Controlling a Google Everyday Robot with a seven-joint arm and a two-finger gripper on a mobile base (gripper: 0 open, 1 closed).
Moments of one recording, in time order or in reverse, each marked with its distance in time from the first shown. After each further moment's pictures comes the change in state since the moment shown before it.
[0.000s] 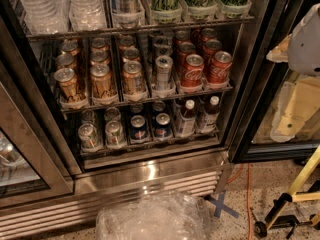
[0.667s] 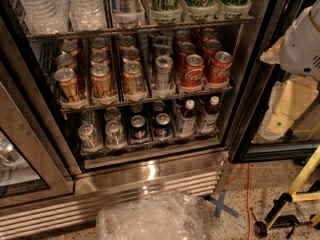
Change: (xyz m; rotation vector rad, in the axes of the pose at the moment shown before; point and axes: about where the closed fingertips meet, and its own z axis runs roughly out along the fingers) arm -0.007 -0.004 0.009 -0.012 -0.031 0.022
